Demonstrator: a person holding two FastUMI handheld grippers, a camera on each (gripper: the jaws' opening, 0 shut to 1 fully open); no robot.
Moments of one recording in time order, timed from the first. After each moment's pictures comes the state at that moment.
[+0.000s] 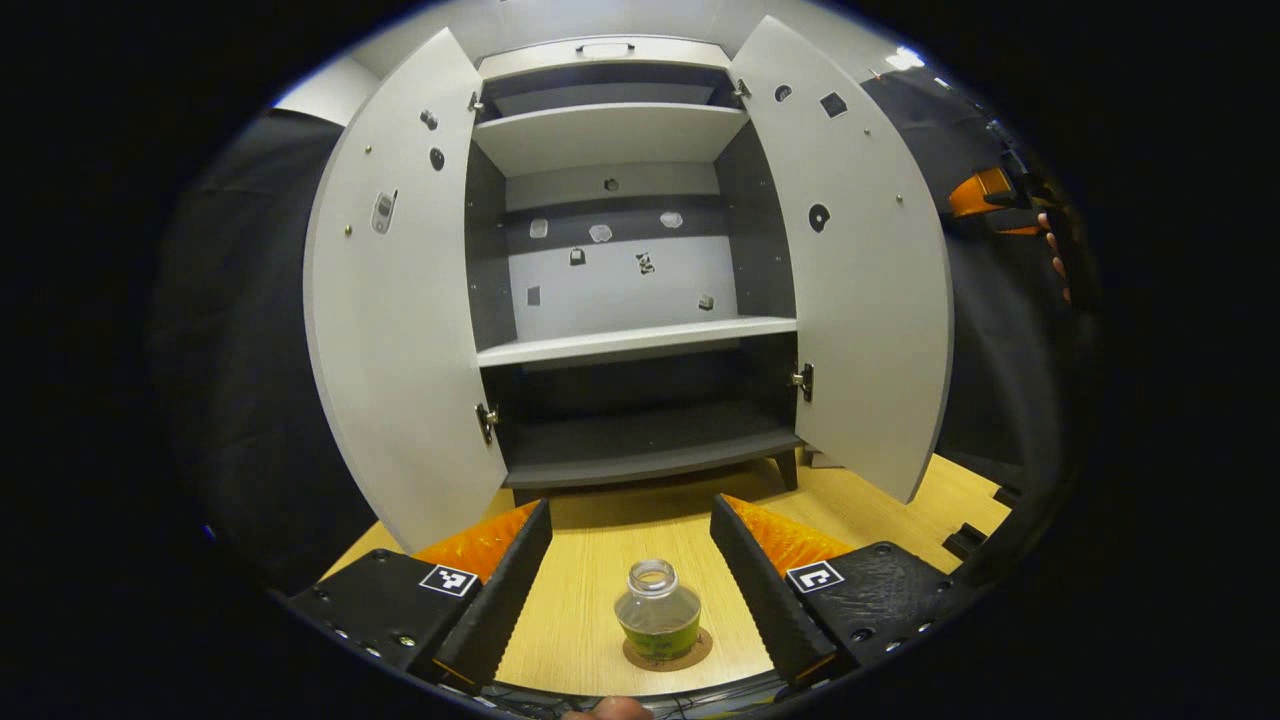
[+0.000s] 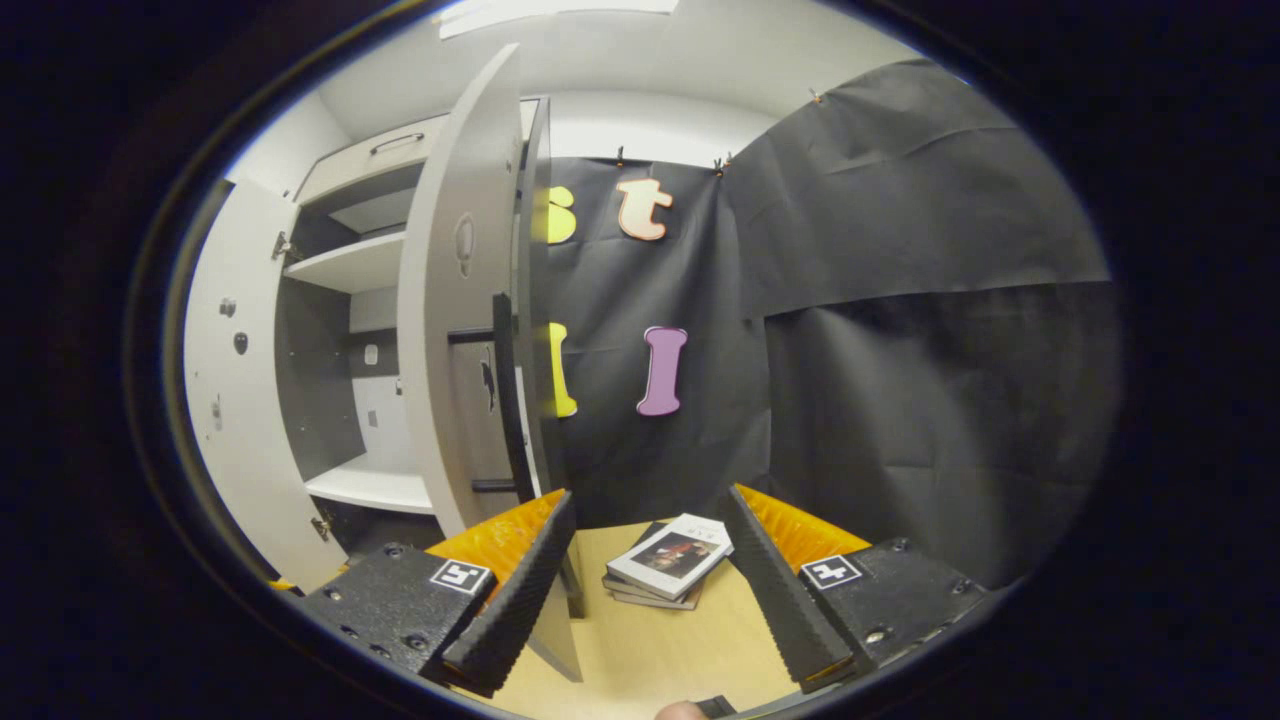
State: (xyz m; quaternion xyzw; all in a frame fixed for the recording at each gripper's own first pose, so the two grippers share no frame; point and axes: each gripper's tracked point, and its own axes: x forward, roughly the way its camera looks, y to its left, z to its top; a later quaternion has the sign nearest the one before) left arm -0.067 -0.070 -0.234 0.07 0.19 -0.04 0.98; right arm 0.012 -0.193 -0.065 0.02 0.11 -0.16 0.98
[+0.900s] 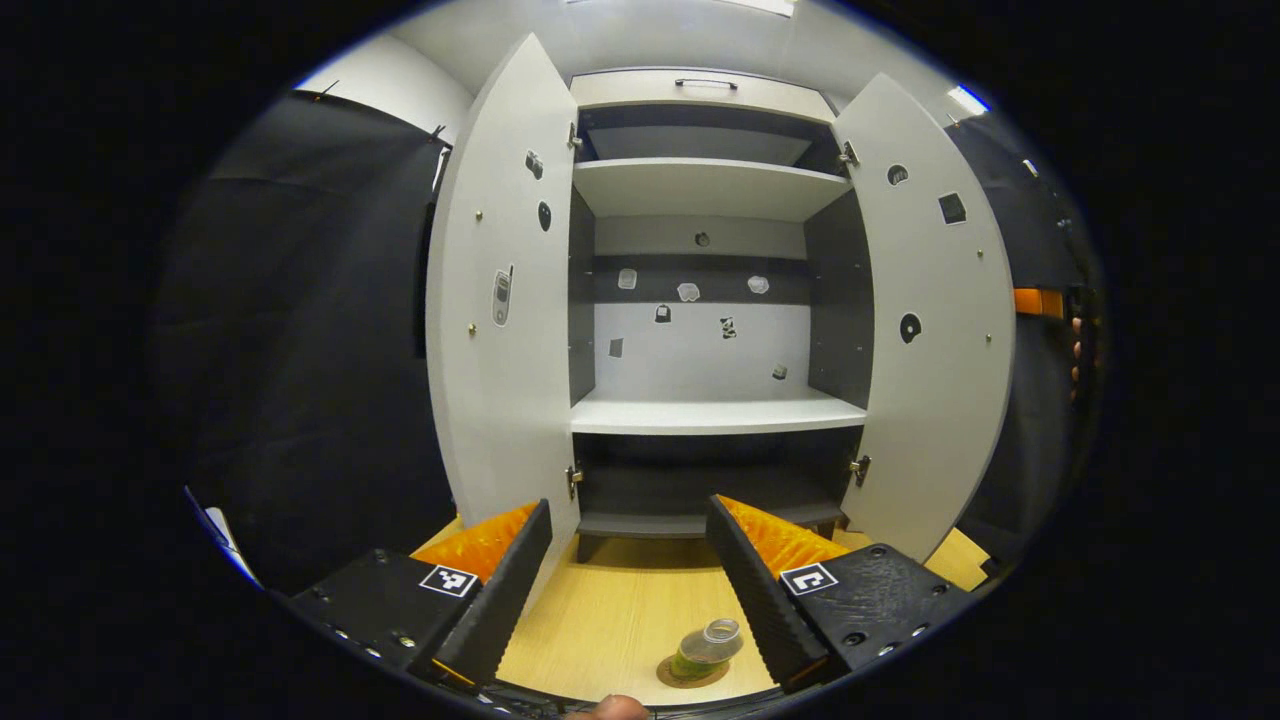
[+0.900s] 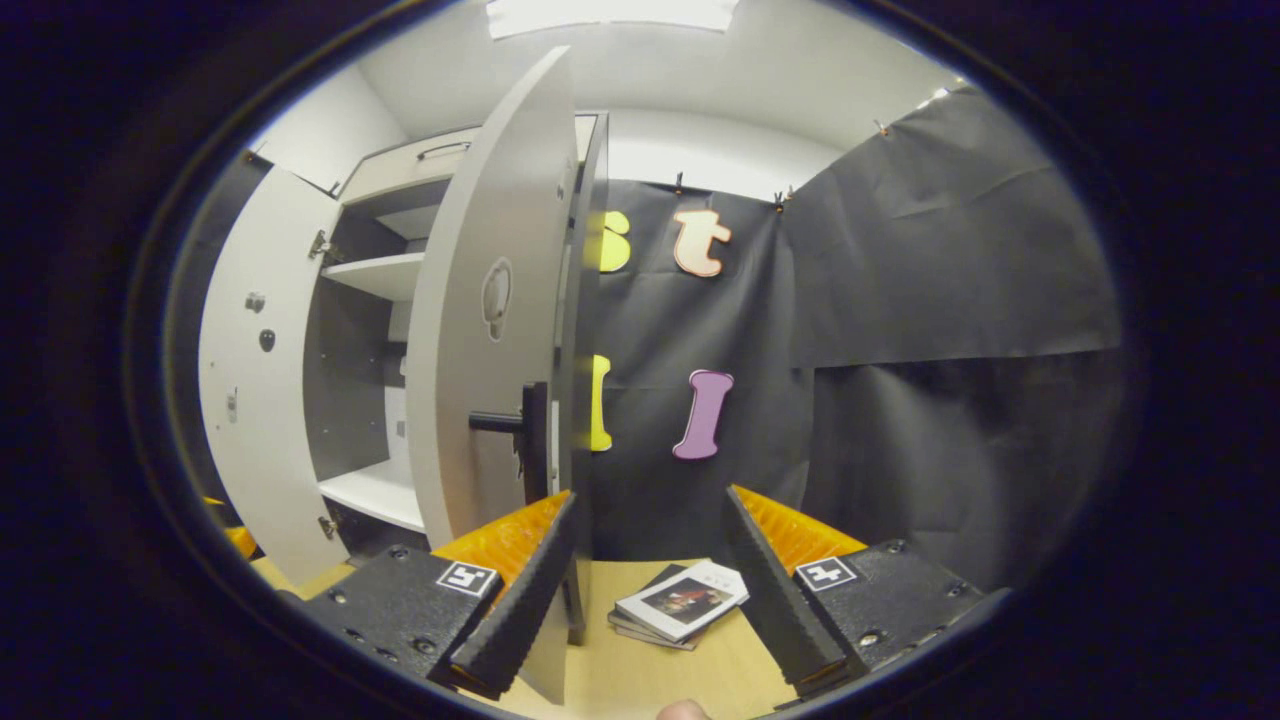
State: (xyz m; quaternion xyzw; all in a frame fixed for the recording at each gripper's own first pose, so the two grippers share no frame) left arm -0.053 0.008 -0.137 0.02 0.16 0.05 0.99; right arm 0.057 -0.177 -0.028 -0.03 0.09 -0.08 0.99
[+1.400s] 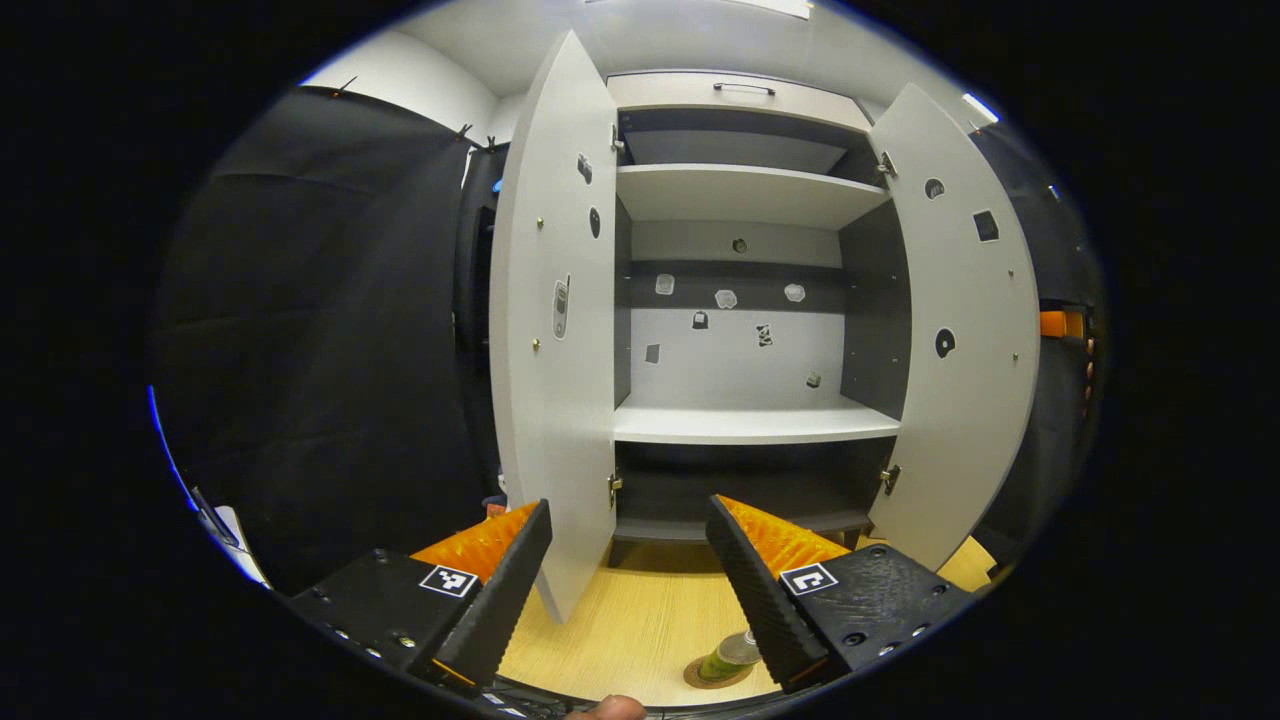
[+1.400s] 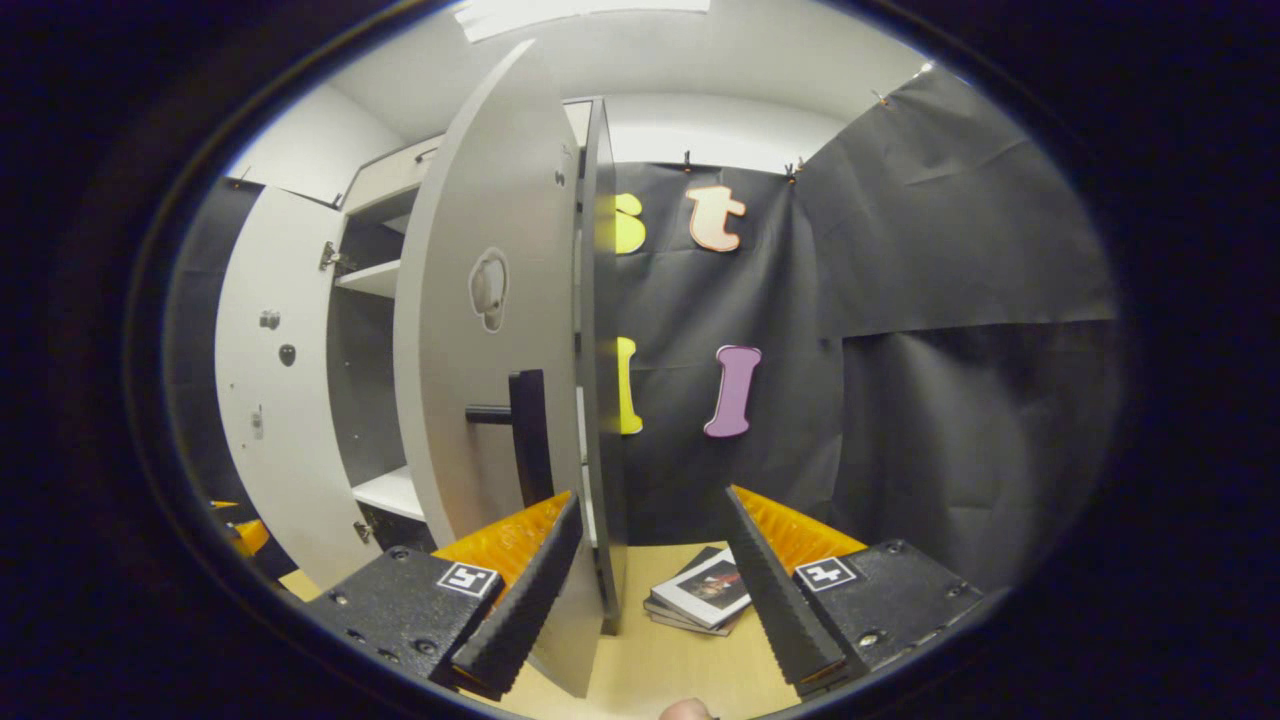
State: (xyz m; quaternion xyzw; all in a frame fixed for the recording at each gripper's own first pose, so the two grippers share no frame) left arm -0.052 0.050 -0.126 0.01 0.16 0.08 0.98; right arm 0.058 -0.159 -0.039 0.00 0.12 -0.03 0.99
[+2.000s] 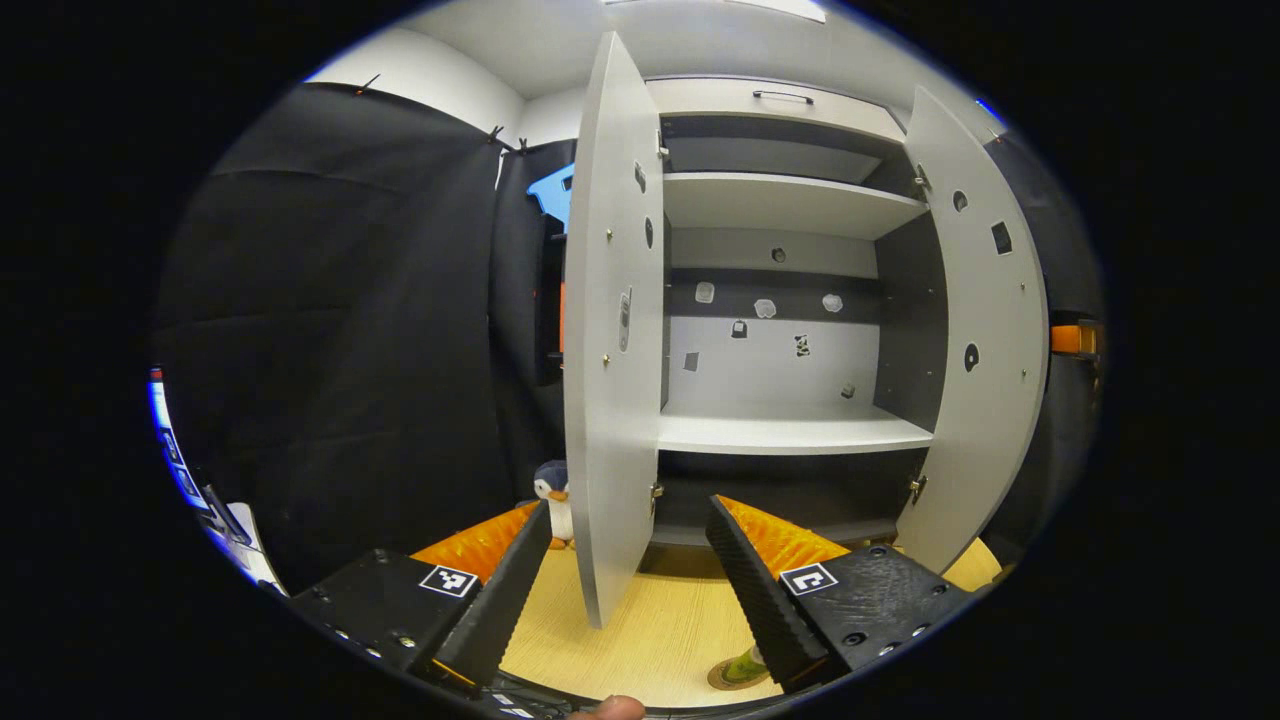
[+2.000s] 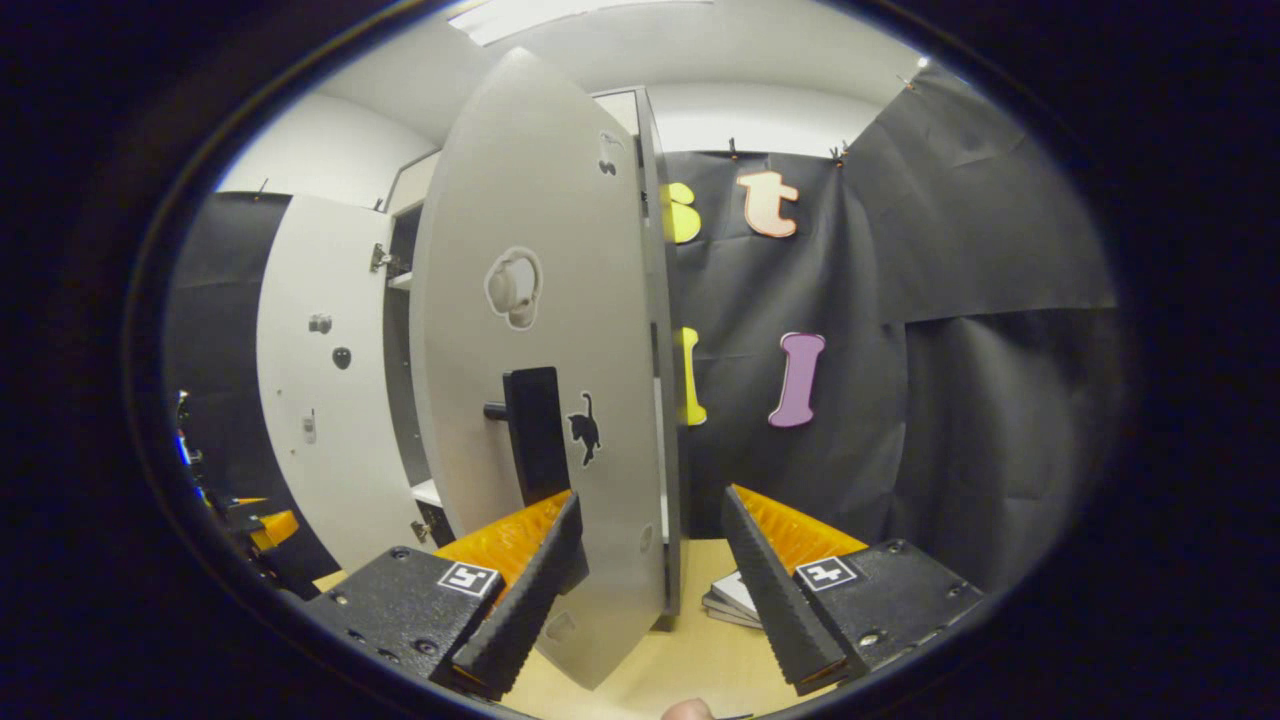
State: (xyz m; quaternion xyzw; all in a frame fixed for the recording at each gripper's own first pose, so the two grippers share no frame) left arm -0.058 0.089 -0.115 0.00 0.15 0.13 0.98; right arm 0.067 -0.108 -0.047 0.02 0.13 0.04 0.99
